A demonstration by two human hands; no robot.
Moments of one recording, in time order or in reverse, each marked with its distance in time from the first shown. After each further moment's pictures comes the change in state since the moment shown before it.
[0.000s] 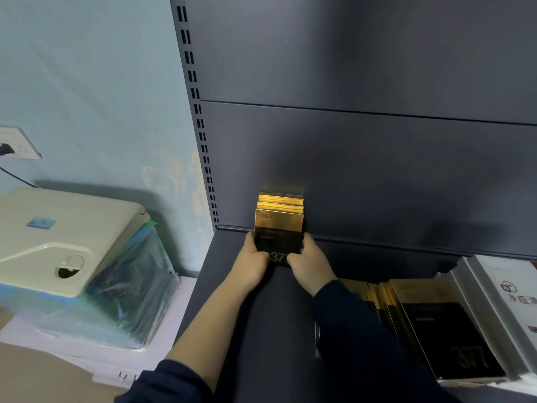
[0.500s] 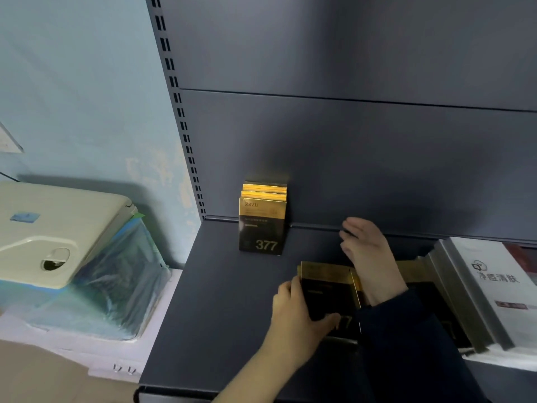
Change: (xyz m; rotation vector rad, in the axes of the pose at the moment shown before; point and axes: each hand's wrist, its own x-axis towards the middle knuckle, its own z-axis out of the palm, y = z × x) left_hand -0.091 -0.035 0.106 0.352 -0.046 0.171; right_hand -0.048 0.034 -0.091 0.458 0.221 -0.098
